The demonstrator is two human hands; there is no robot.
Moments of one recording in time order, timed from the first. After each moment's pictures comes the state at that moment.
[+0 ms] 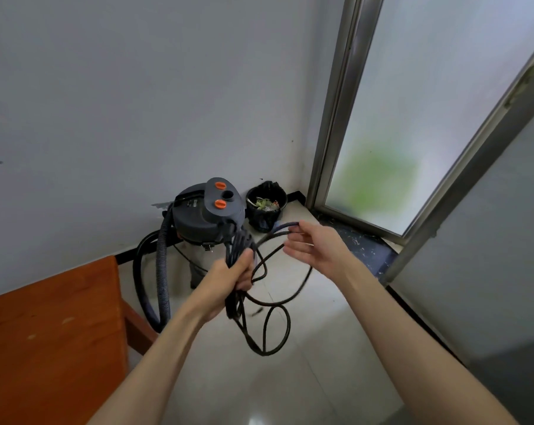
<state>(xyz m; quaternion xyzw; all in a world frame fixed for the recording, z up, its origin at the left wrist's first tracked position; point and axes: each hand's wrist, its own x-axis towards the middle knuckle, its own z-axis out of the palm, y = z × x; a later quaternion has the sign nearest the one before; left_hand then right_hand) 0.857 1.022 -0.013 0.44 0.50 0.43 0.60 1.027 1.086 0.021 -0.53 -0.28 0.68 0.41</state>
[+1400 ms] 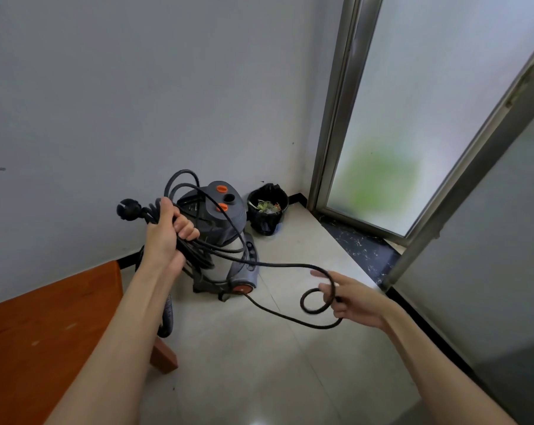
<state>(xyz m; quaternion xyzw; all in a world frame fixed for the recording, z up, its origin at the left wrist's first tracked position) 0.791 1.068 0.023 0.19 0.44 0.71 0.52 1.107 1.060 -0.062 -0.51 -0.41 0.73 0.22</state>
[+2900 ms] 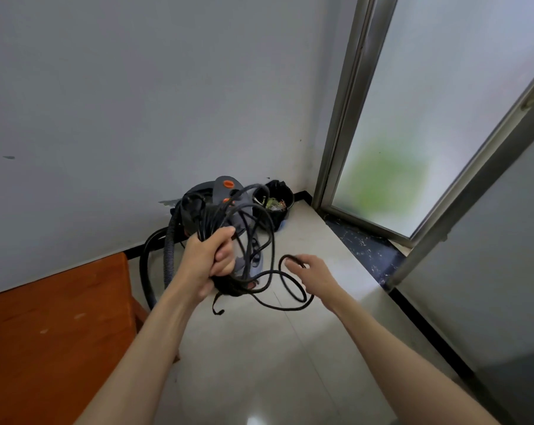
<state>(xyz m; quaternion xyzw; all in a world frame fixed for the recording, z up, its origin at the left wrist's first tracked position) 0.818 1.030 0.018 0.38 0.45 0.57 0.58 1.012 1.073 -0.054 -0.61 -0.58 0.48 0.24</state>
